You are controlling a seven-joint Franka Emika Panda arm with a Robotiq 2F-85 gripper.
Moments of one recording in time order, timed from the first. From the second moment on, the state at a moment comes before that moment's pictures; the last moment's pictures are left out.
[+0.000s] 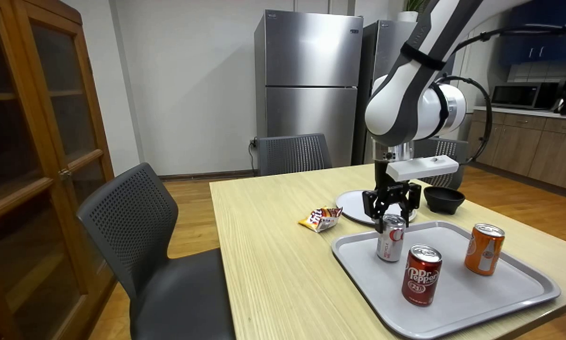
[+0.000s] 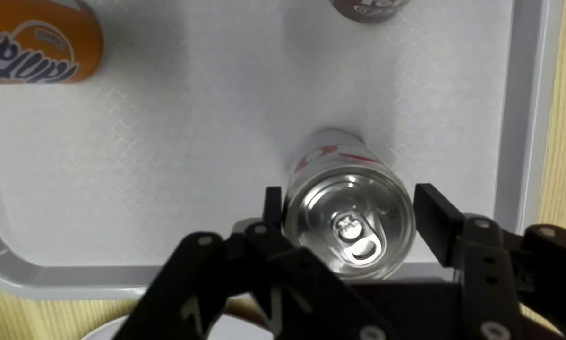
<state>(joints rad) 0.04 0.44 -0.05 -2.24 -0.11 2.56 0.11</state>
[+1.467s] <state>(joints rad) 0.00 0.43 -0.07 -2.10 -0.07 2.58 0.11</state>
